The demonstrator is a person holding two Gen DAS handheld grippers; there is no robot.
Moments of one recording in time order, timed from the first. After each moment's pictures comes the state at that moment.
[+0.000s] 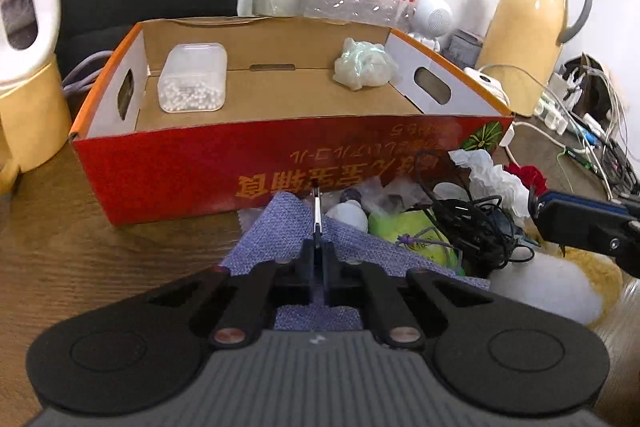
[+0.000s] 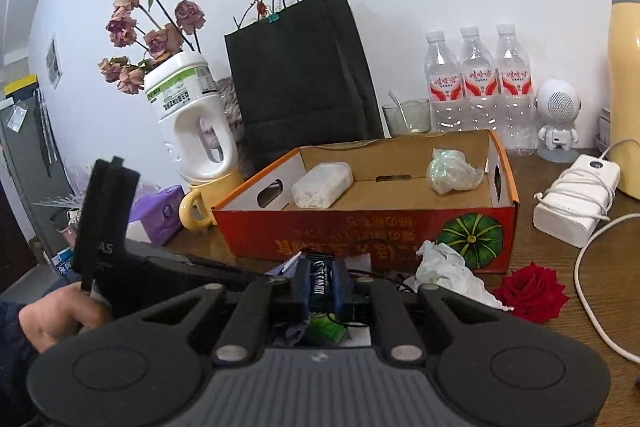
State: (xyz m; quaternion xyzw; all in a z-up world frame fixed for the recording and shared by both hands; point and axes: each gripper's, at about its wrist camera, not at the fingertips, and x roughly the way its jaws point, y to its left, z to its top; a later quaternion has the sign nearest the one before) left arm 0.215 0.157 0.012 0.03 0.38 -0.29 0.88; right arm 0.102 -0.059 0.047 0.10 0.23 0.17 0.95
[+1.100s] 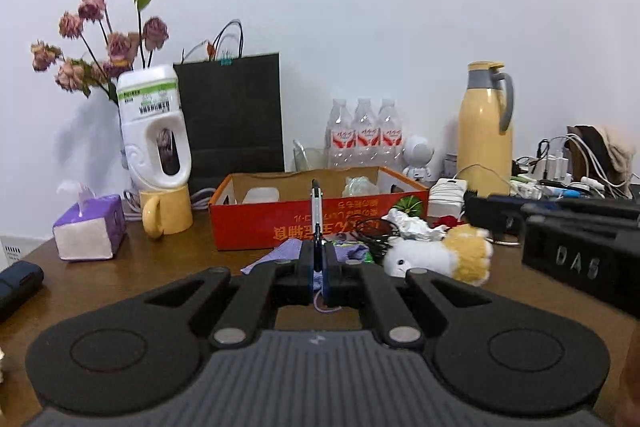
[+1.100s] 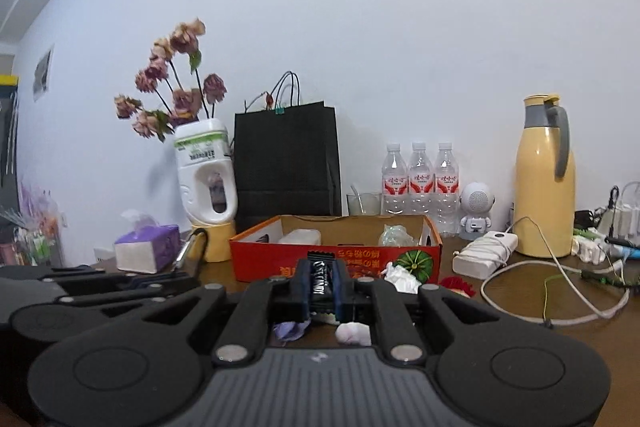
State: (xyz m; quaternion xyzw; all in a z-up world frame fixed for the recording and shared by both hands) left arm -0.063 0.177 0.051 0.04 0.11 -0.18 0.98; right arm -0.096 0.002 0.056 0.03 0.07 0.05 1.00
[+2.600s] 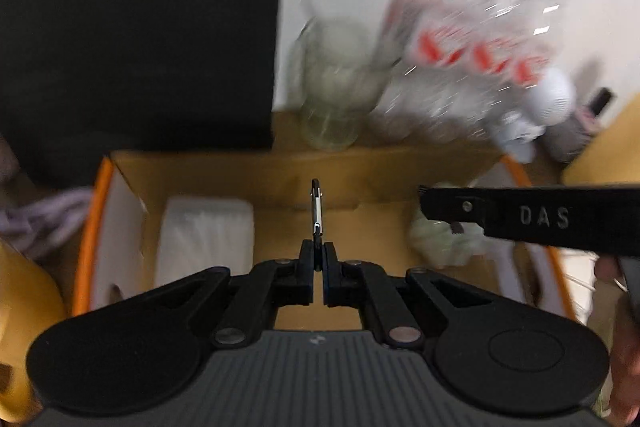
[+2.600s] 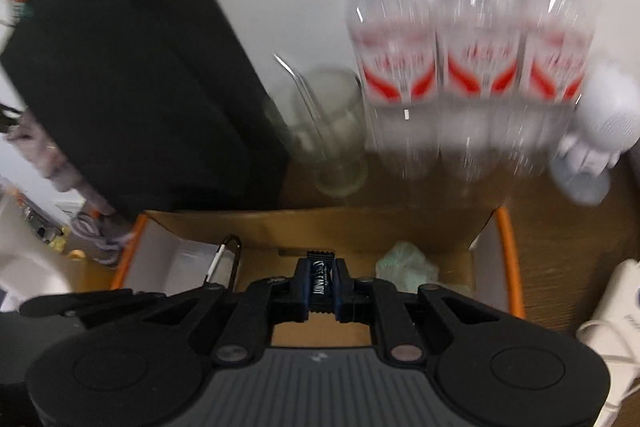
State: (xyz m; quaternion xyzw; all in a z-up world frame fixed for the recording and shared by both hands) left arm 0.423 0.064 0.064 0.02 0.49 -0.19 0.85; right arm 0.437 -0.092 0.093 0.14 0.48 0.07 0.87
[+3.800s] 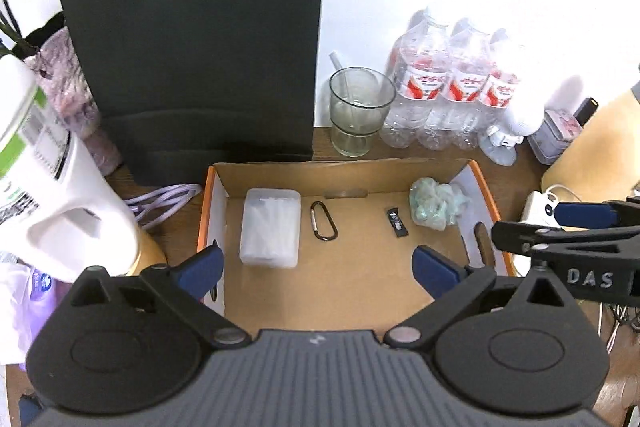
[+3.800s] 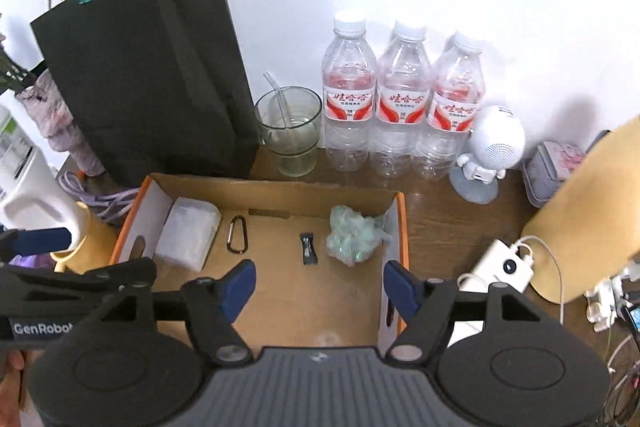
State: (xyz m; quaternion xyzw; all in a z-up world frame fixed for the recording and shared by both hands) left arm 0.347 0.092 0.203 0.05 0.47 -0.15 0.87; right arm 0.340 -0.076 0.197 0.04 0.48 0.00 0.88
